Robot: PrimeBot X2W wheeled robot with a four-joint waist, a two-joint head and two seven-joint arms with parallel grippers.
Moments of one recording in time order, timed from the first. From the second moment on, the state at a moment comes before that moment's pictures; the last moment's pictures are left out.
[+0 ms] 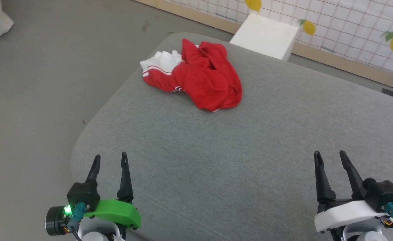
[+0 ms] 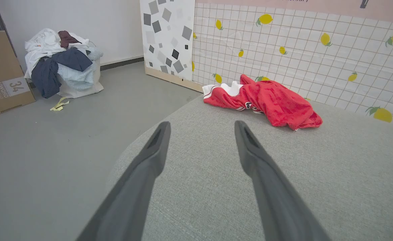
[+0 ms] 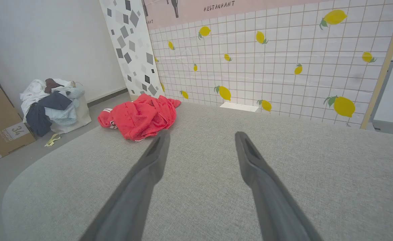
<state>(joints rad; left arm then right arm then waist) -0.04 0.05 -0.06 0.17 -0.16 0.04 -0.26 0.00 -0.05 -0.06 0.17 0.17 0.13 -0.26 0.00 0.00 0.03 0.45</state>
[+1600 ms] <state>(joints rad) -0.89 0.15 0.06 0.60 -0.44 -0.09 -0.02 -0.16 -0.05 -0.05 -0.01 0.07 0.13 -0.19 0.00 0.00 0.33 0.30</state>
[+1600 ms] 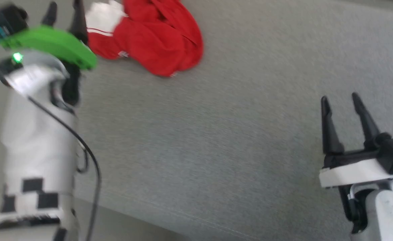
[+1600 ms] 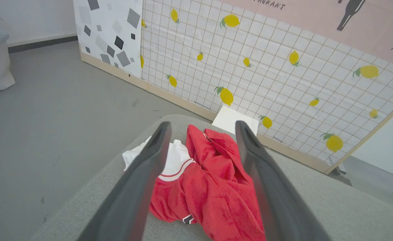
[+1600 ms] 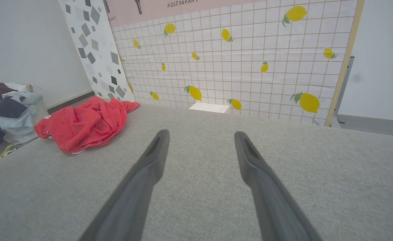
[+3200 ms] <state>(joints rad) -1.10 0.38 0.05 0.38 -0.42 0.11 0.37 -0.17 -0.05 -0.11 0.05 0.12 0.13 -0.24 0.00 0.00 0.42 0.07</state>
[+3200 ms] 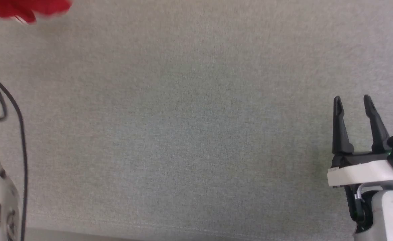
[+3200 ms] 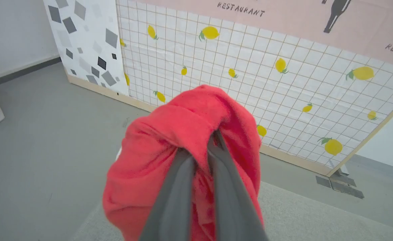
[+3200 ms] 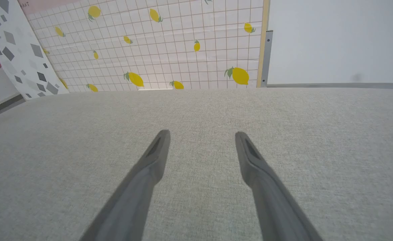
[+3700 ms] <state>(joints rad) -1.21 0.27 -0.09 0.43 -0.44 -0.03 0.34 -0.15 -0.05 -0.13 0.13 0.18 0.13 -0.26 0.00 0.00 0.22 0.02</state>
